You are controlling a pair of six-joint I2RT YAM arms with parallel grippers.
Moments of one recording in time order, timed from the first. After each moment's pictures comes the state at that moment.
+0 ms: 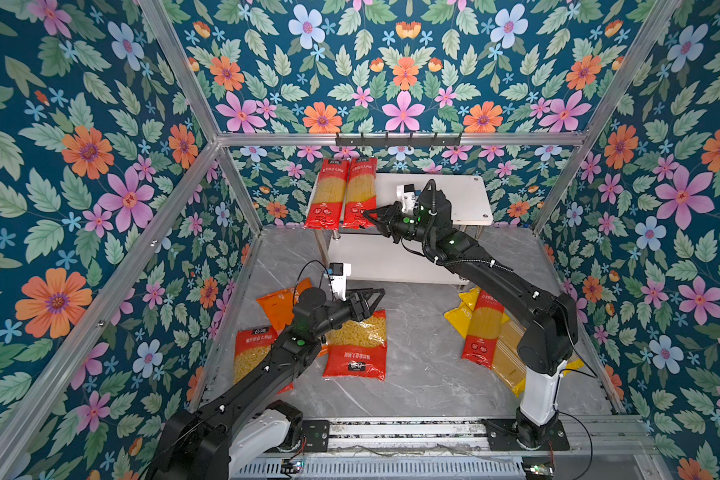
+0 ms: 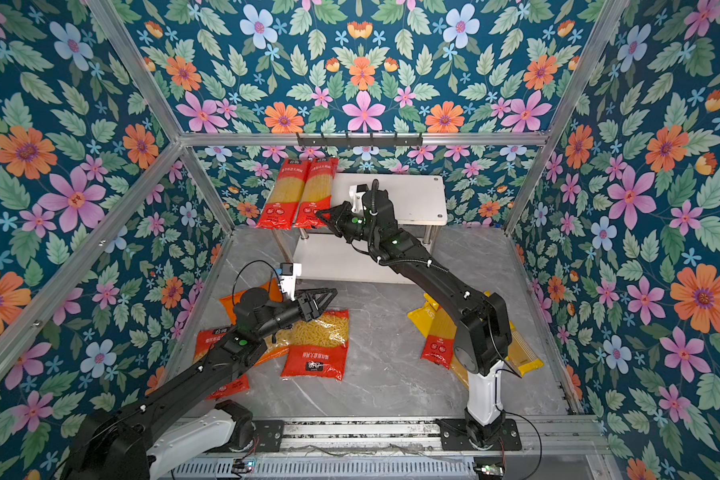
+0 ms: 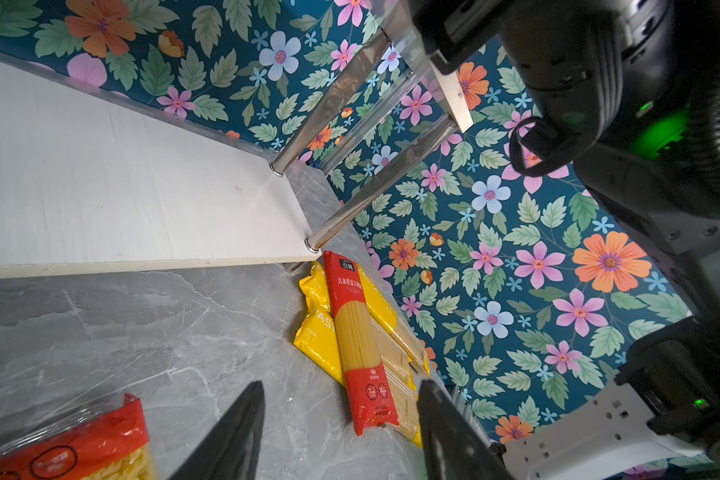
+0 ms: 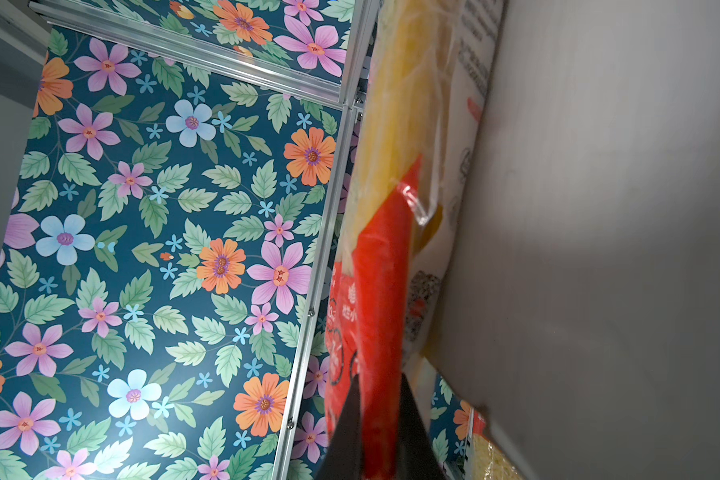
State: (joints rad) left arm -0.51 1.04 0.54 0.39 0.47 -0.73; right arm 0.63 1.91 1.84 -0.01 -0.44 1.23
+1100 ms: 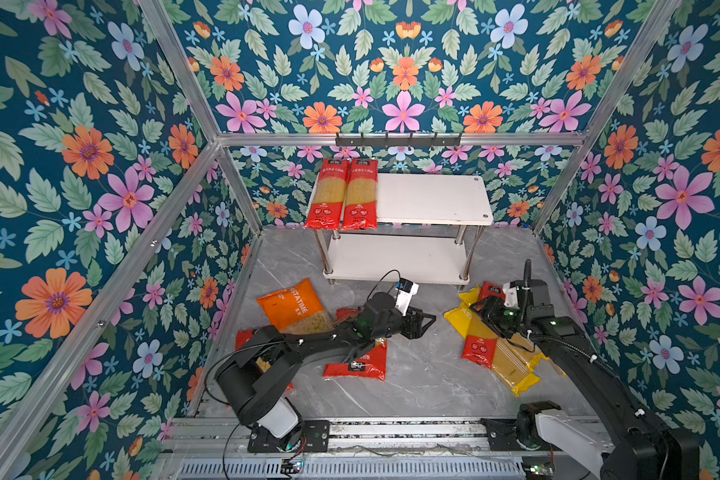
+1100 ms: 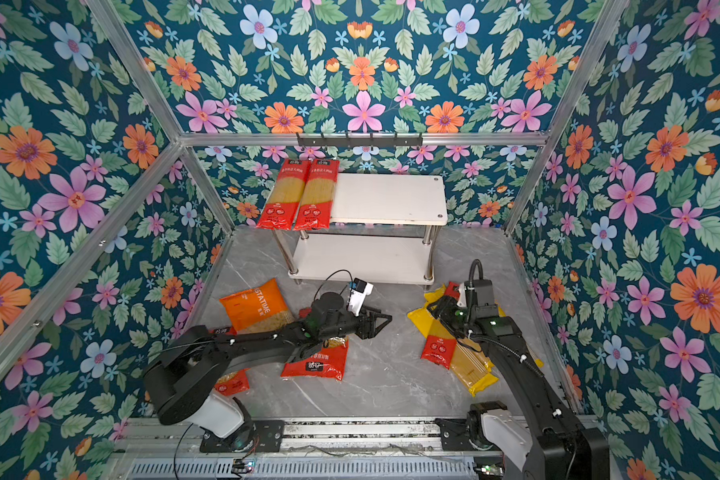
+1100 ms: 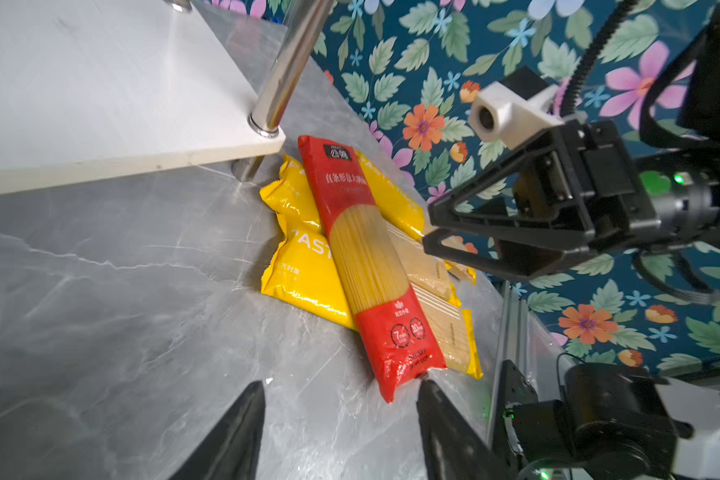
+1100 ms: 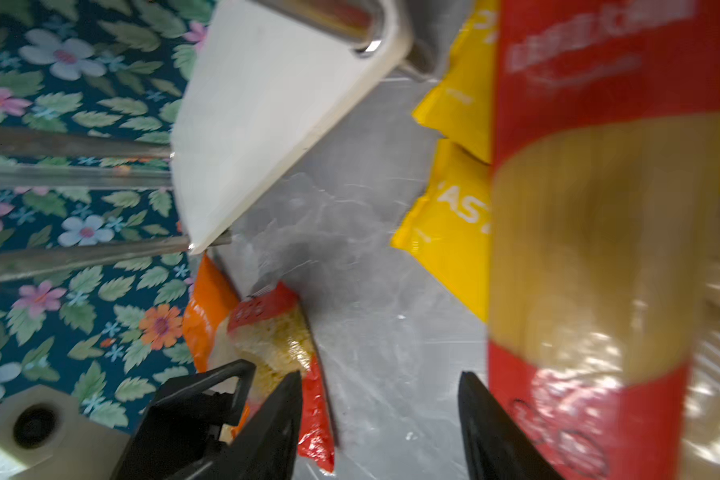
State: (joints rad) left arm -0.90 1.63 0.78 0.50 0.30 -0.54; right arm 0.06 1.01 0.68 -0.55 -0.39 0.80
